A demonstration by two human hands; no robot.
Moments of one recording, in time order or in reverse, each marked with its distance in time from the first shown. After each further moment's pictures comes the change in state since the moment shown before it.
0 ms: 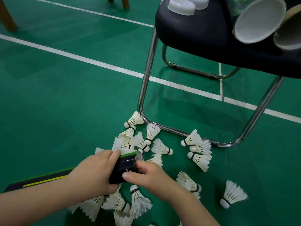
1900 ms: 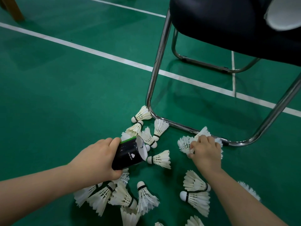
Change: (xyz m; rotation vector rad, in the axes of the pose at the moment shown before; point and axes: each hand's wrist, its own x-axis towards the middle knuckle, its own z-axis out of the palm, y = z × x) left_hand 0.010 -0.022 -0.007 -0.007 -0.035 -0.130; right_hand 0.029 0.092 -0.122 -1.303 0.714 0.242
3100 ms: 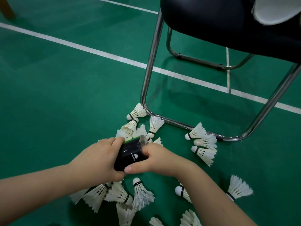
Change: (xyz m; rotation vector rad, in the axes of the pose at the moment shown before) left_hand -0.001 0.025 -0.005 -0.031 0.018 0.092; right_hand -0.037 -0.100 -0.098 1.063 -0.764 -0.465
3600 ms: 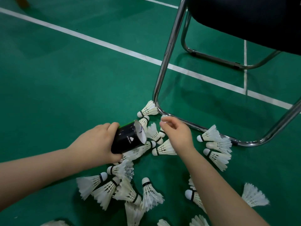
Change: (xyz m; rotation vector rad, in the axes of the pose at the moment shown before) left_hand 0.010 -0.049 -0.002 -0.002 0.052 -0.134; right_hand 0.051 0.035 -0.026 0.203 0.780 0.074
